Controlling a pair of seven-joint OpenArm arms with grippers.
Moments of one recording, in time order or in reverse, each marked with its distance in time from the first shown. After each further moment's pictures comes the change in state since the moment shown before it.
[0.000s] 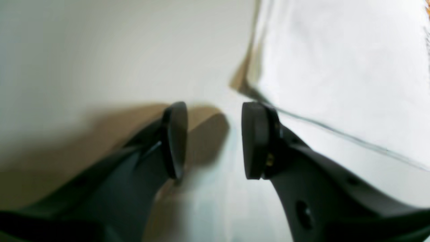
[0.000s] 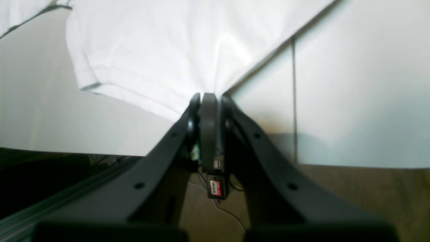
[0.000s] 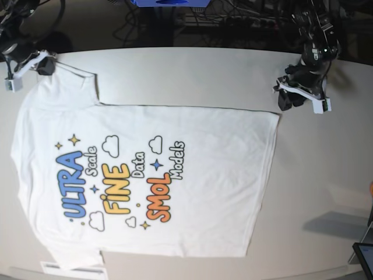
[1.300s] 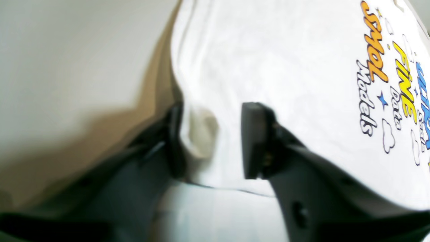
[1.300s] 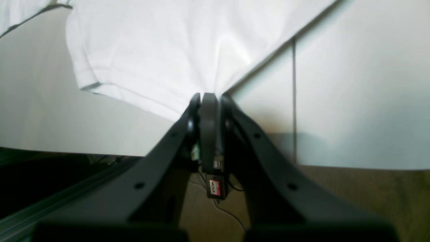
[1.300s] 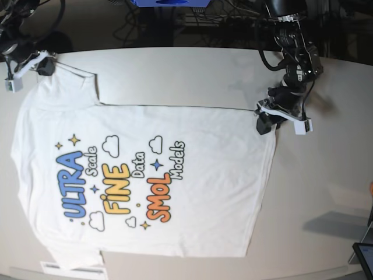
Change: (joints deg) left arm -9.4 3.8 5.5 -7.6 -1.4 -0.6 -1.8; right arm 0.0 0.2 -0.2 0.0 0.0 0.0 0.0
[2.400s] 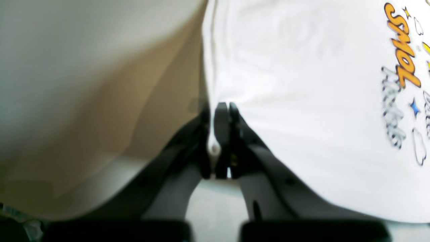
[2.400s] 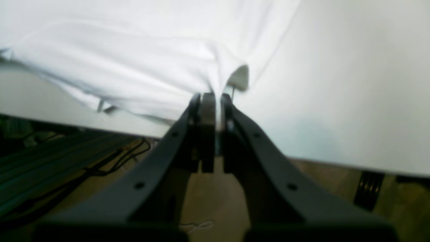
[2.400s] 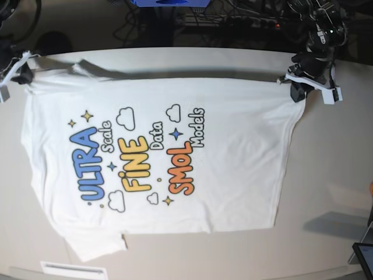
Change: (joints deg) left arm 13.9 3.6 -14.6 25.4 1.3 0.6 13.8; right arm -3.4 10.2 -3.0 12.5 1.1 0.0 -3.0
